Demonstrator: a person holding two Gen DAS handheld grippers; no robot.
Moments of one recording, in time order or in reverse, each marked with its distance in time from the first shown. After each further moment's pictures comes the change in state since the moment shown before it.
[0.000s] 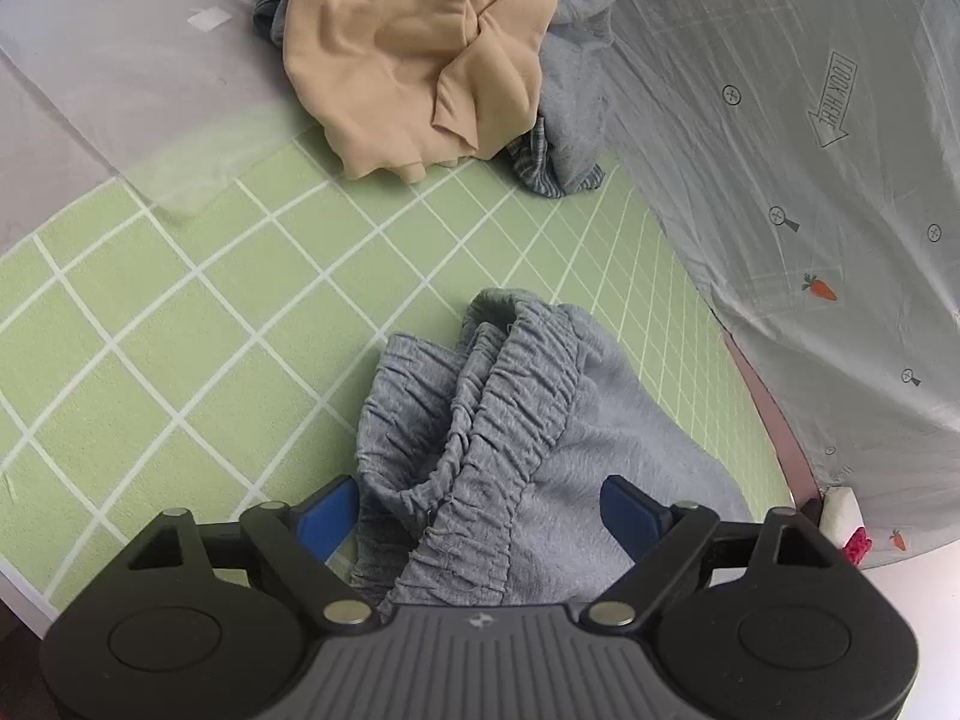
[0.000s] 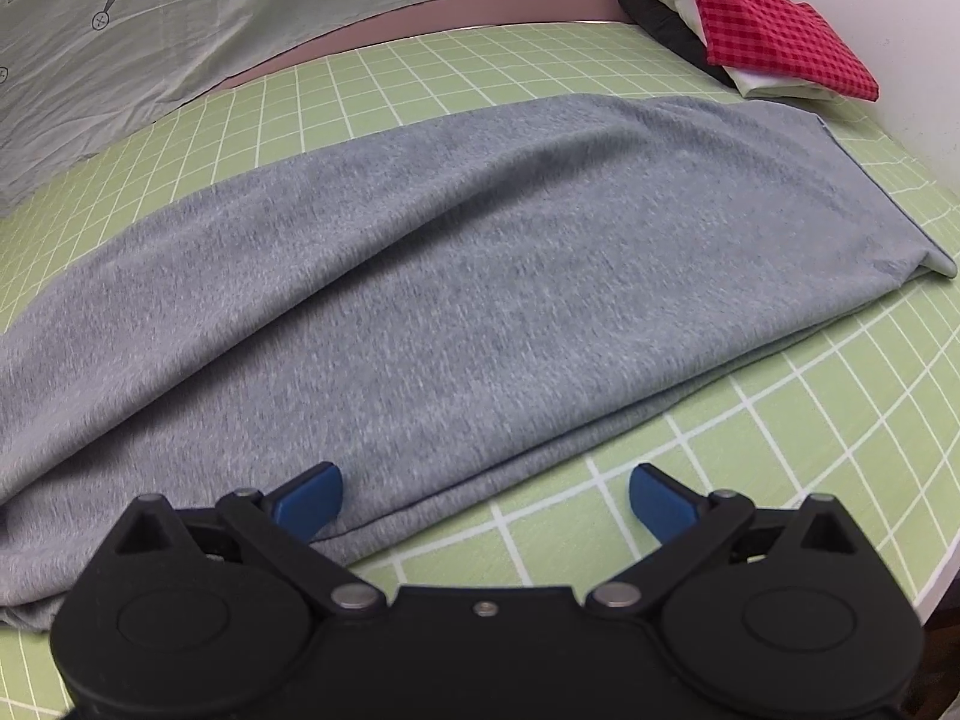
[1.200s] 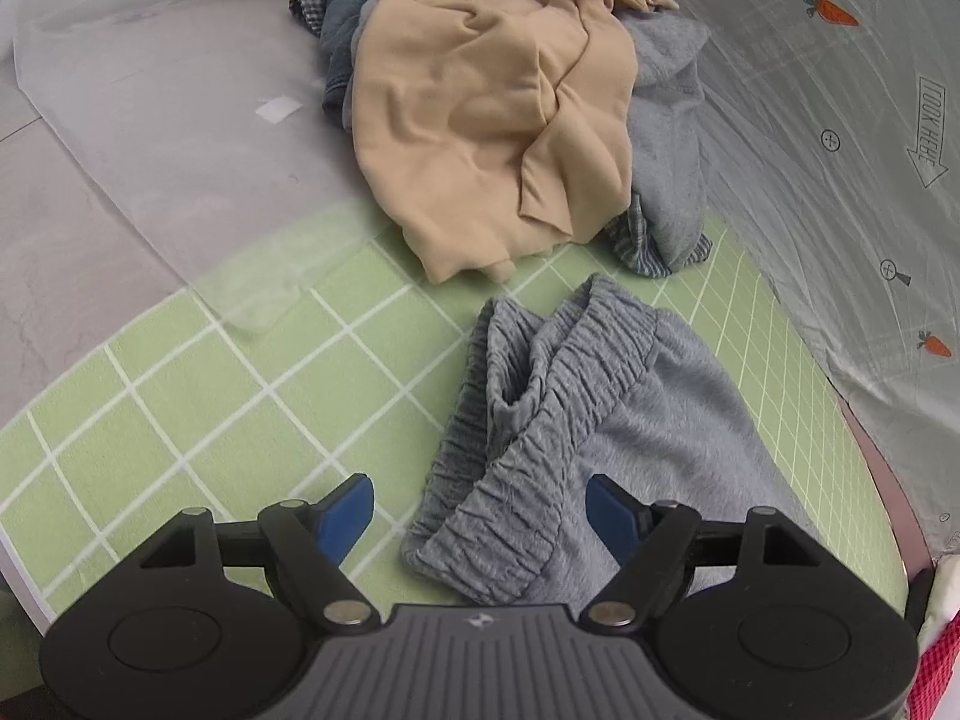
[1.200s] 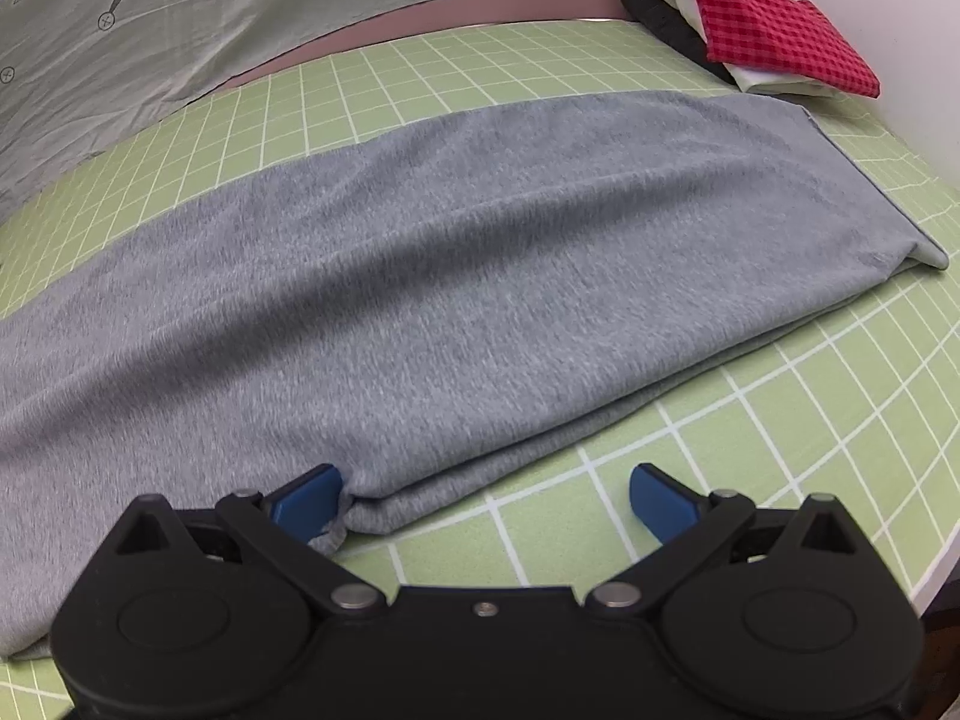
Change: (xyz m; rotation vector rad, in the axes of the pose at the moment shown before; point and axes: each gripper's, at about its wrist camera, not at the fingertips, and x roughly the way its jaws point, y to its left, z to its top) left arm 0.004 -0.002 0.023 -0.012 -0.132 0.273; right arm -0.010 -0.006 0.000 0.002 -0.013 0.003
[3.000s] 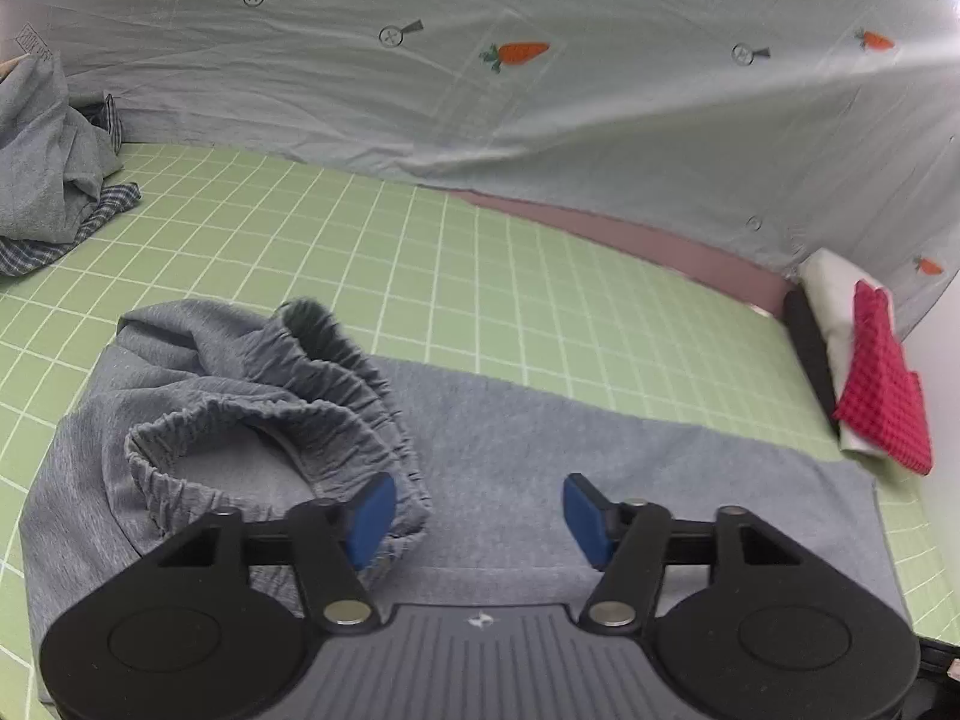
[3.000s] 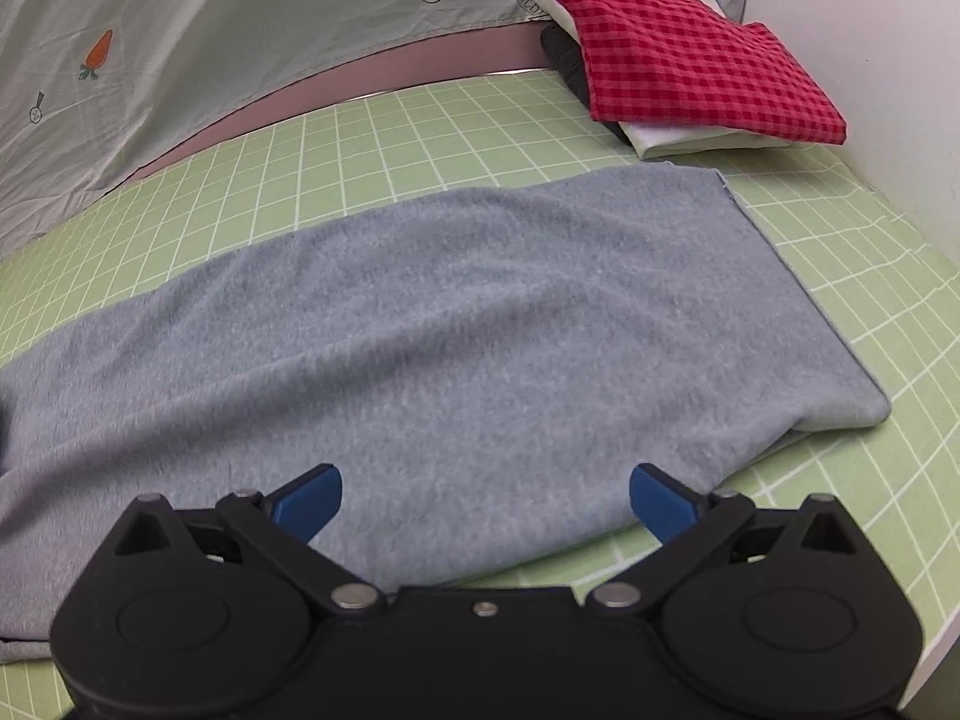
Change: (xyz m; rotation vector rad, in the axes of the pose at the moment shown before) left arm 0.050 -0.328 -0.208 0.596 -0.054 -0.253; right arm 0.041 -0.178 0.094 -0.051 -0.055 0.061
